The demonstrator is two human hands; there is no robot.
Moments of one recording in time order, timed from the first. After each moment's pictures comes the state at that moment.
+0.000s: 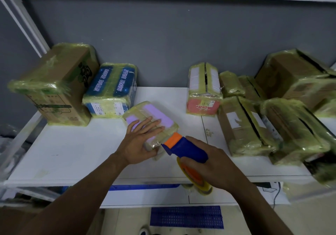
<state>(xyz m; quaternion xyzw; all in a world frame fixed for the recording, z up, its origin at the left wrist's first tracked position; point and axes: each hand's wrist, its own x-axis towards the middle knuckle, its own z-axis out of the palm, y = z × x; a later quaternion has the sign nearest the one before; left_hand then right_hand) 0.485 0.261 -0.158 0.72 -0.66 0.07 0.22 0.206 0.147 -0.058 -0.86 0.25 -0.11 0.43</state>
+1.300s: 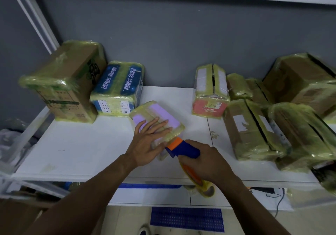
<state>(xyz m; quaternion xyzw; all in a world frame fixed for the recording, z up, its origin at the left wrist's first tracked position) 0.469 0.260 -0.154 0.73 -0.63 0.03 0.27 0.241 0.143 -0.085 -0.87 0.31 -0.04 0.37</state>
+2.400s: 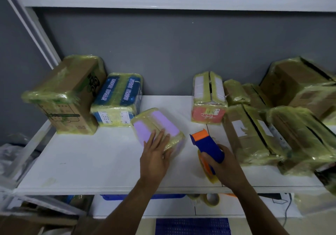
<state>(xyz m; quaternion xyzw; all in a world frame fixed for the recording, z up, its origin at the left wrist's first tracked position) 0.406 0.247 -0.157 0.82 -0.45 0.05 0.35 0.211 0.104 -0.120 -0.75 0.42 -0.17 0.48</state>
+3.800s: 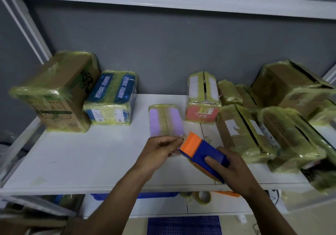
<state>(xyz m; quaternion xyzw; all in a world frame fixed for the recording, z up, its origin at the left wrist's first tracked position) 0.386 0.250 -0.063 0.62 -0.30 -0.39 0.61 0.178 0.119 -0.070 -0.81 0.29 -0.21 0.46</state>
